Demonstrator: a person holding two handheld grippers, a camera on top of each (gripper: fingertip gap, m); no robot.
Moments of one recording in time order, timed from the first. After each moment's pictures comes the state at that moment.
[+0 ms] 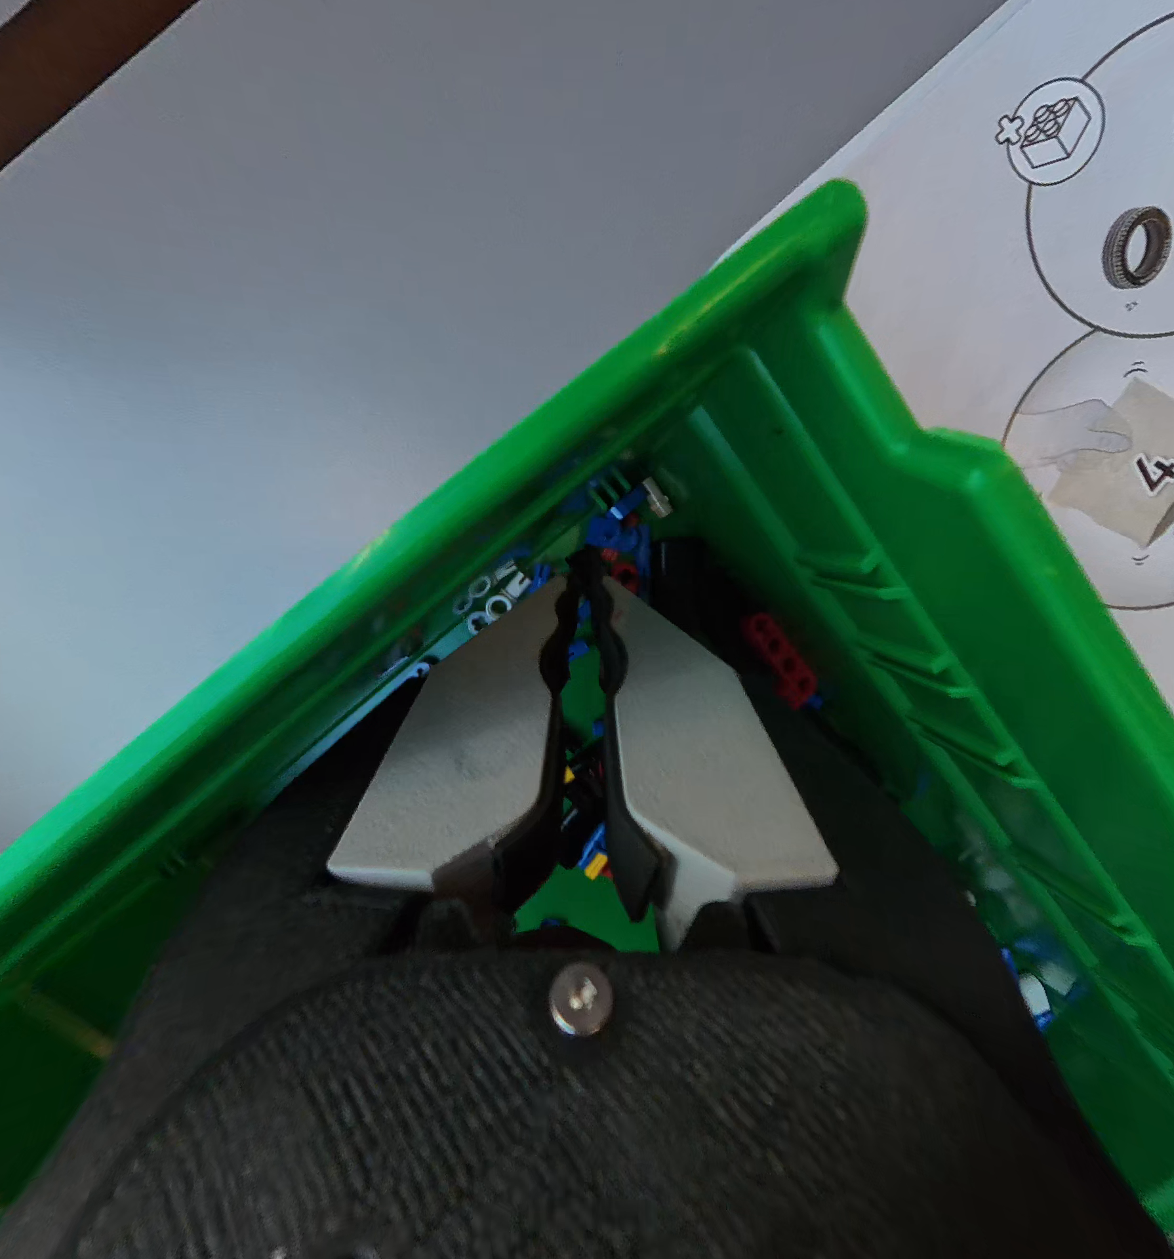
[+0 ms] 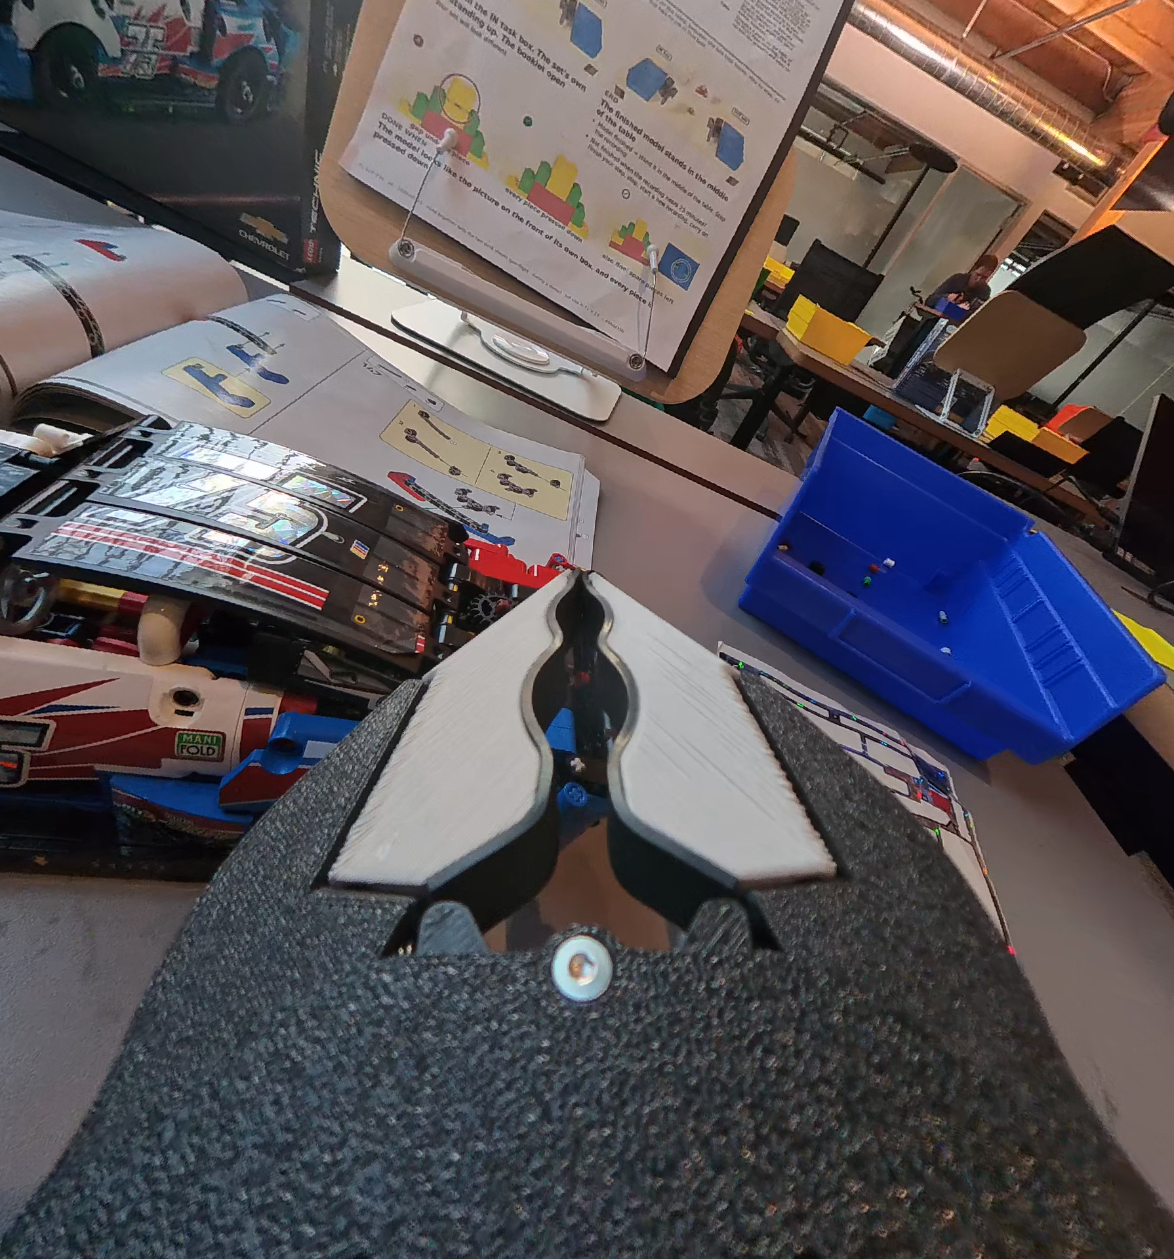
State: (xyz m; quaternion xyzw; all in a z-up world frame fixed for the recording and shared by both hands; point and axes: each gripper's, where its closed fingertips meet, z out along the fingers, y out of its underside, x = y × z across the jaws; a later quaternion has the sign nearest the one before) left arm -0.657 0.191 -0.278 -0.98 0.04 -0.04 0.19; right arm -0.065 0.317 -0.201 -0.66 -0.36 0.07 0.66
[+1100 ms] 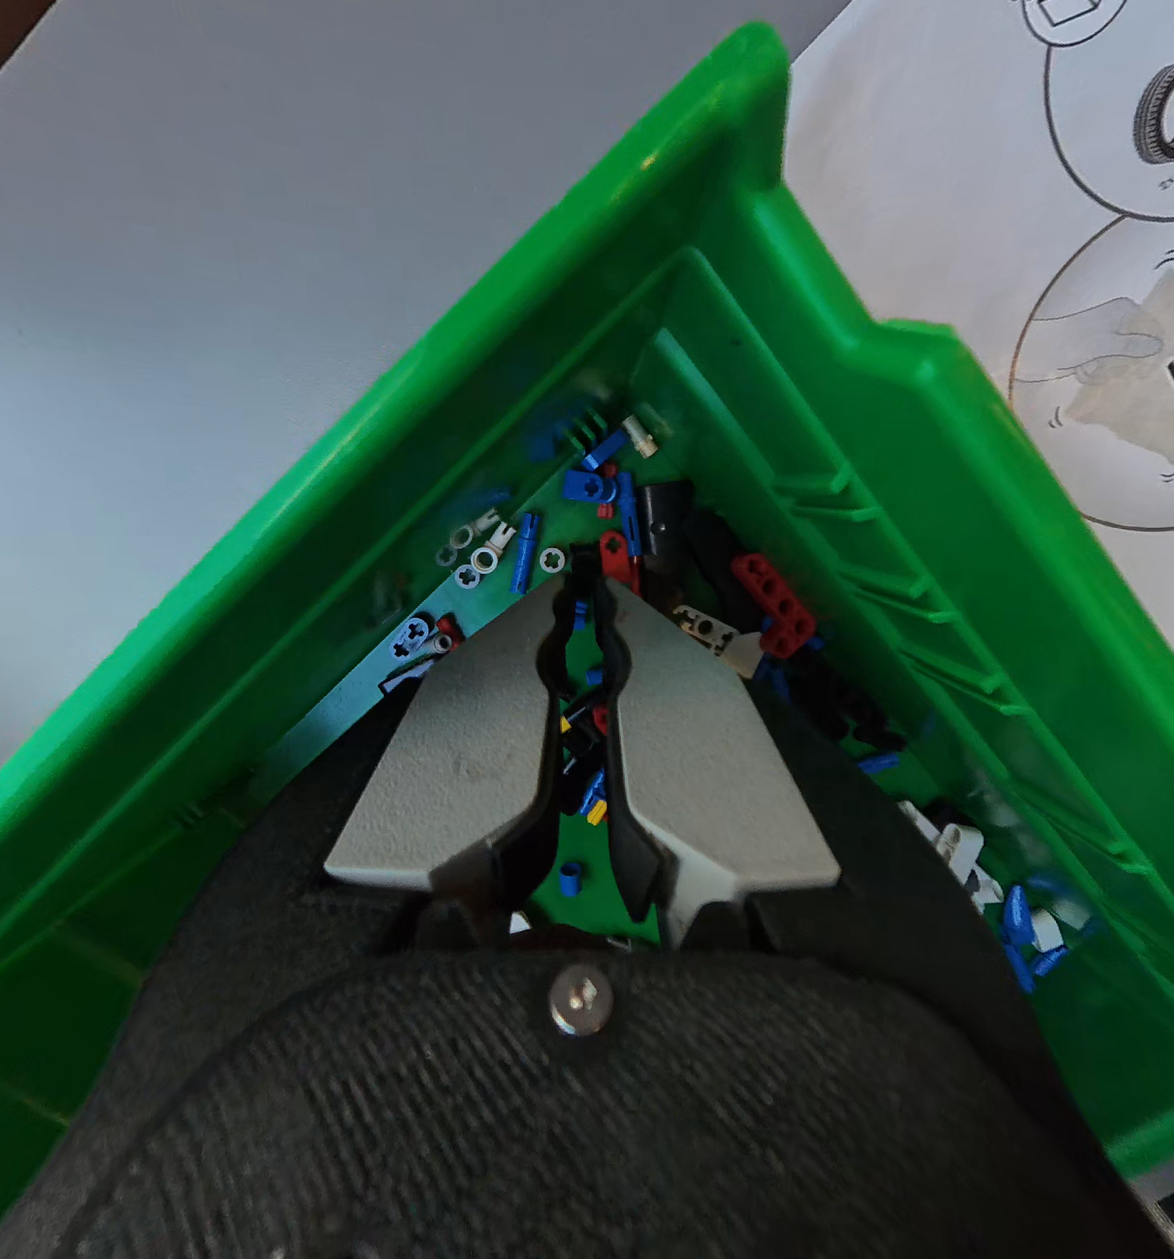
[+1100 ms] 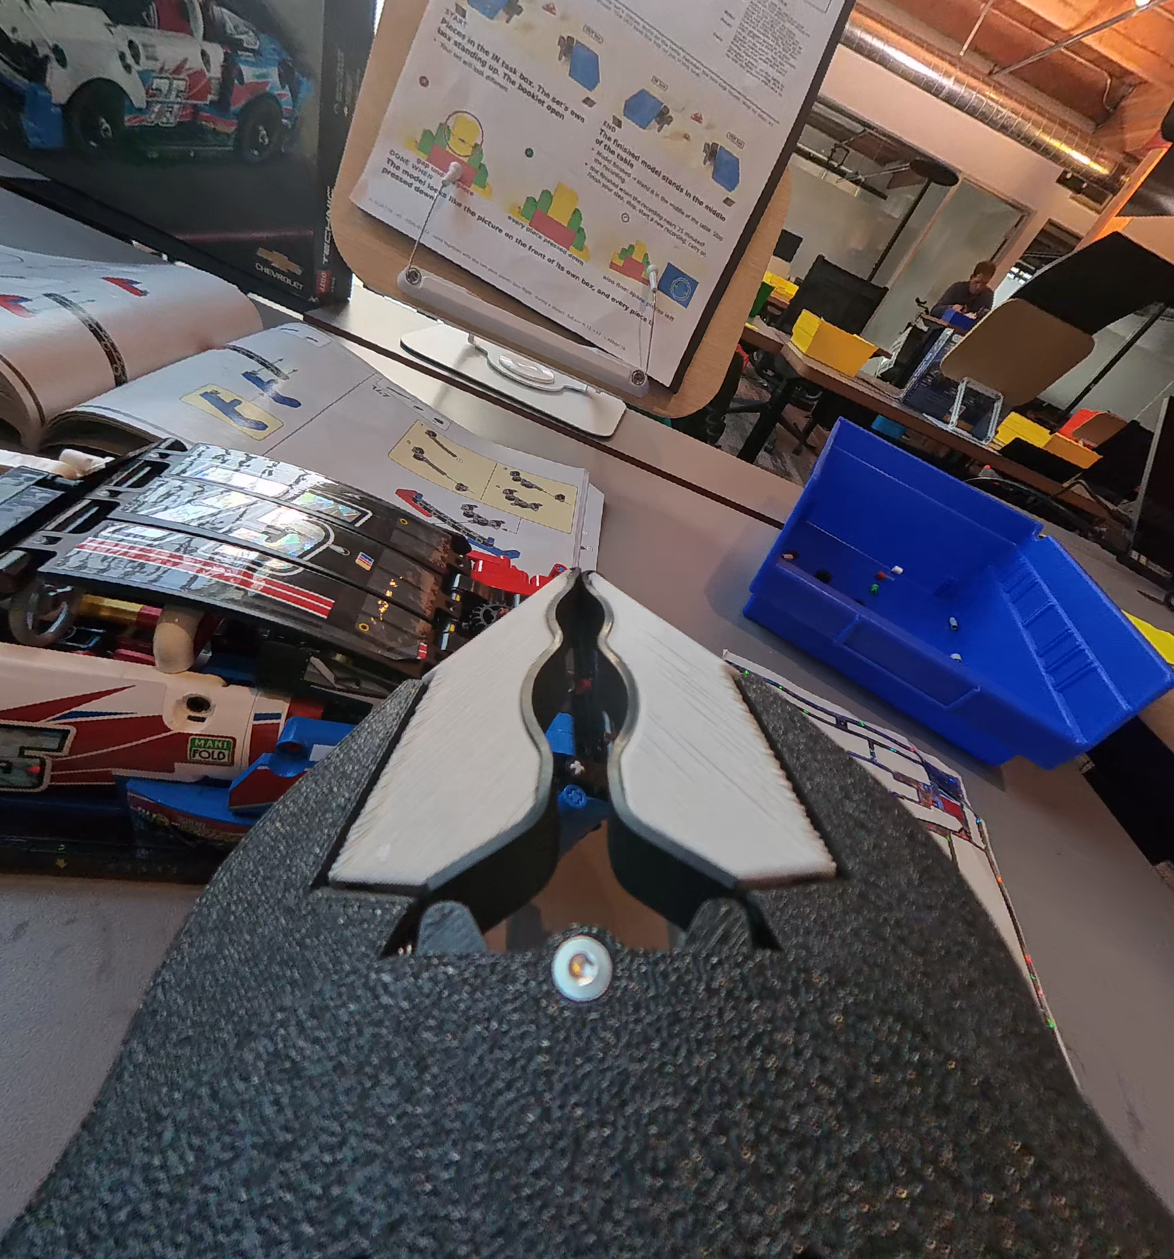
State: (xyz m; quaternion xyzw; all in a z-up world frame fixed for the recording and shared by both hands) left arm -0.655 0.175 -0.277 -0.99 0.07 -0.02 0.15; right arm -0.064 0.315 -0.197 -0.66 -0.35 0.09 0.66
